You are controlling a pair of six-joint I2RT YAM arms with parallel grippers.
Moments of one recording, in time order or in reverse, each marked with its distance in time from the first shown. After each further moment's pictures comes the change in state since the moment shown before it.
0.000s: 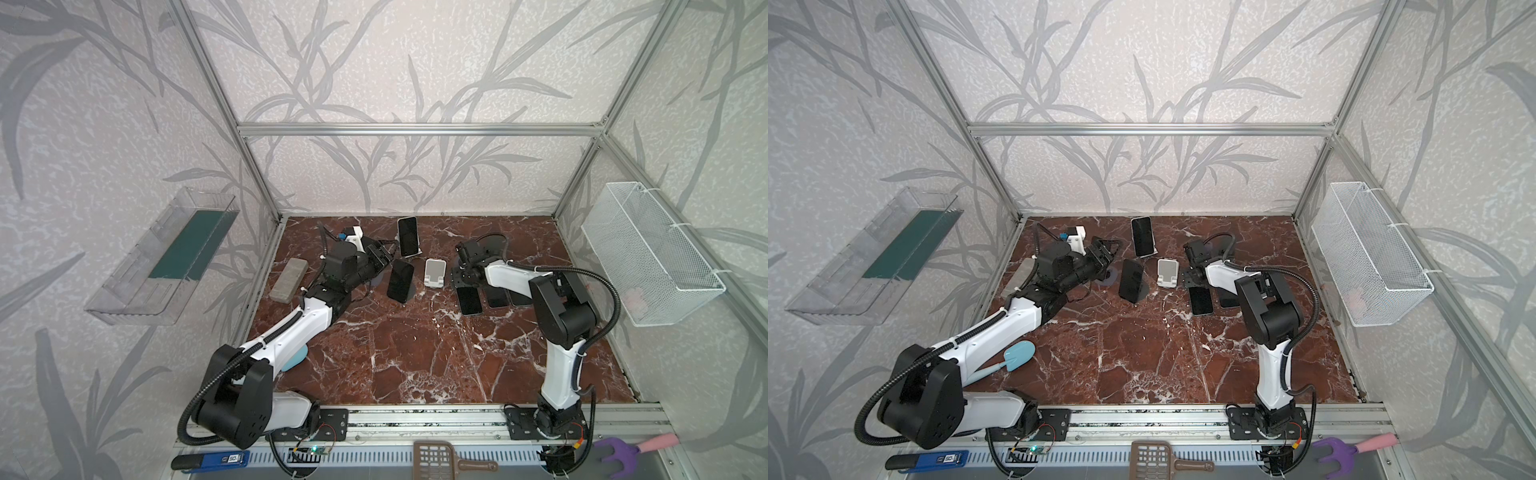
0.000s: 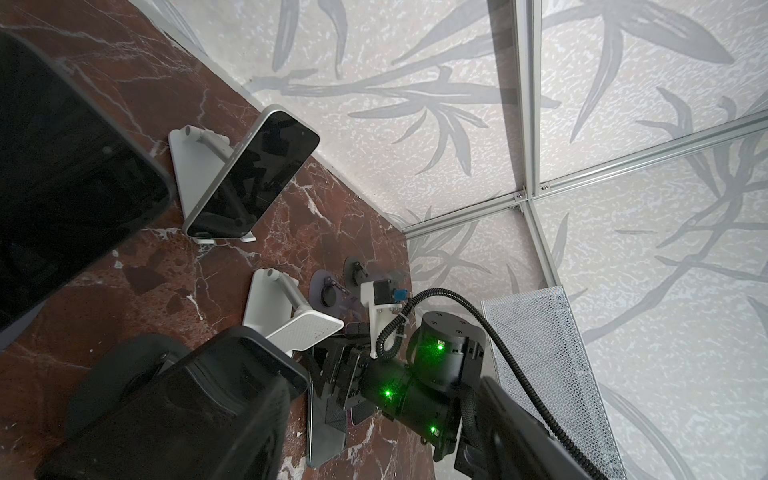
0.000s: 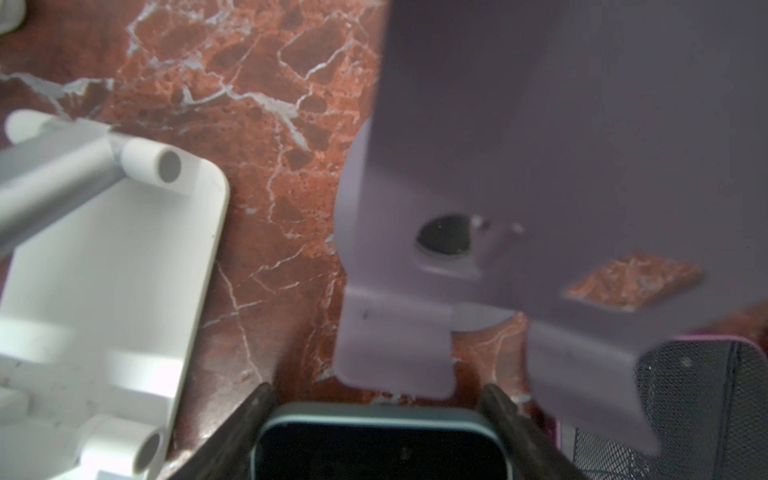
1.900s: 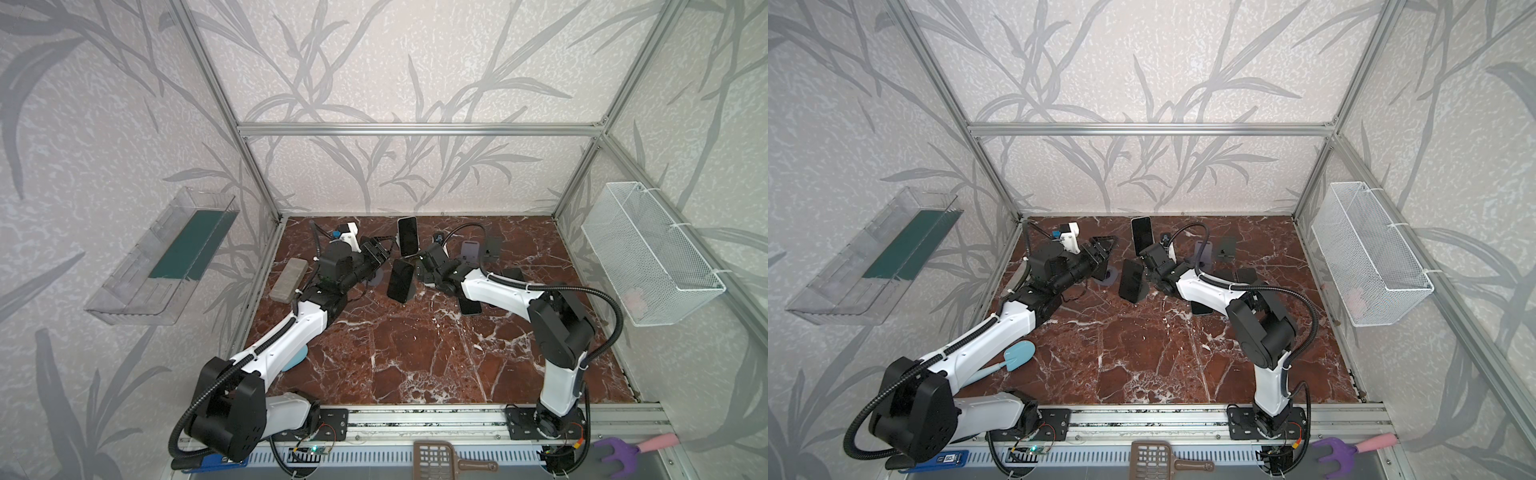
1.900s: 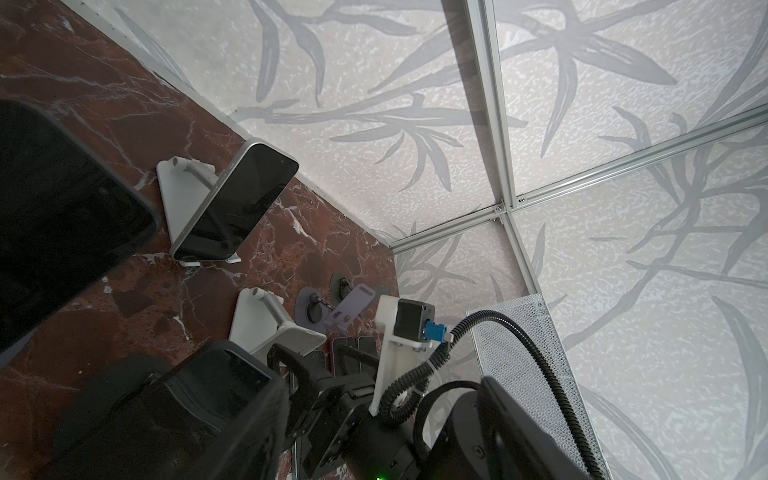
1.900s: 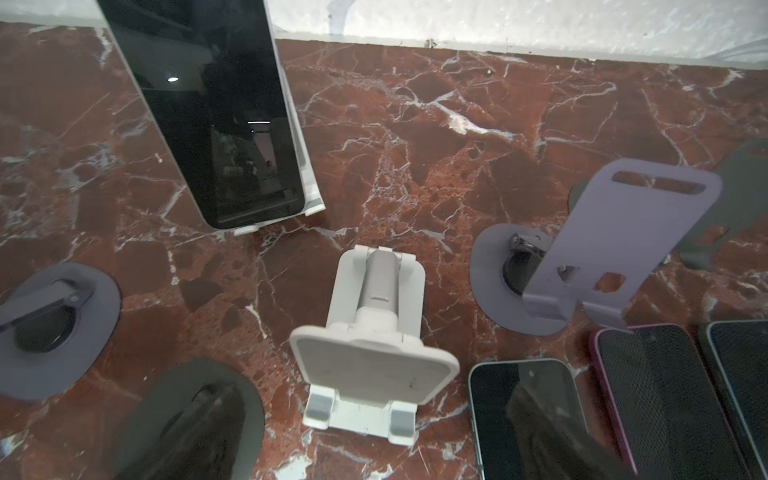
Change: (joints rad) left arm 0.006 -0.063 0.000 -0.001 -0.032 0.016; right arm 0.309 -0.077 0.084 0.055 0.366 0.245
